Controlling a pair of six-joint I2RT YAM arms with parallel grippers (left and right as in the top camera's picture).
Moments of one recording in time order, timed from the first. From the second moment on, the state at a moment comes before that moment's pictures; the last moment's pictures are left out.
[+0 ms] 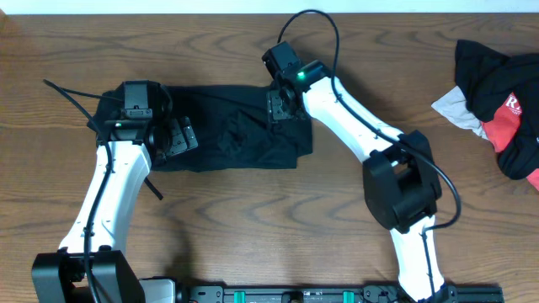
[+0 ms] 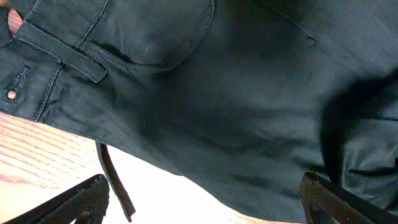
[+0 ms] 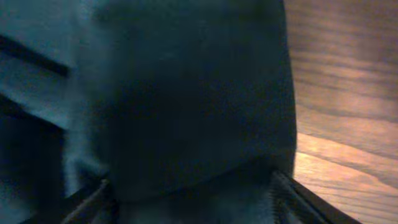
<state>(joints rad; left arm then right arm) 0.02 1.49 1.06 -0.78 -0.06 -0.33 0.56 2.24 1.85 -0.90 0.09 0.46</state>
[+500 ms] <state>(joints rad) 0.02 1.49 1.06 -0.78 -0.06 -0.33 0.56 2.25 1.86 -0.95 0.09 0.47</state>
